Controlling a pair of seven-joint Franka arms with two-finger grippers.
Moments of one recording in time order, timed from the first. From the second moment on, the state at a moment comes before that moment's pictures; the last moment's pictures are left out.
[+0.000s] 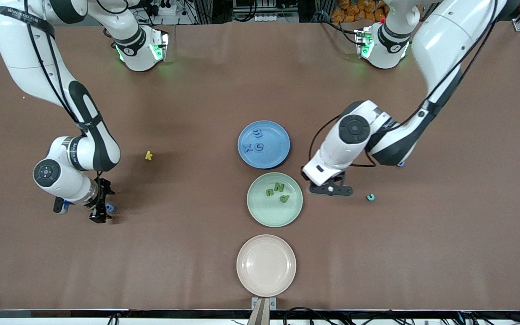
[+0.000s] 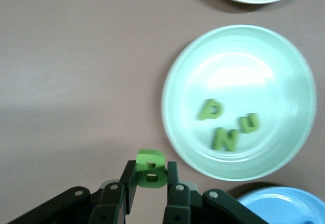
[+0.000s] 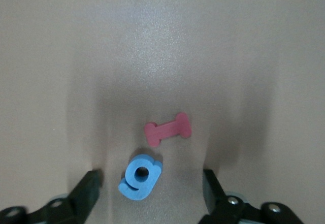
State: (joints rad) left arm 0.07 0.67 -0.72 -1.70 0.50 2.29 -0.75; right arm 0.02 0.67 -0.07 -1.85 0.00 2.58 1.49
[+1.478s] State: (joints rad) left arm -0.16 0.80 -0.56 -1.46 0.50 2.39 -0.75; right arm 0.05 0.65 -0.06 -1.88 0.00 2.67 1.40
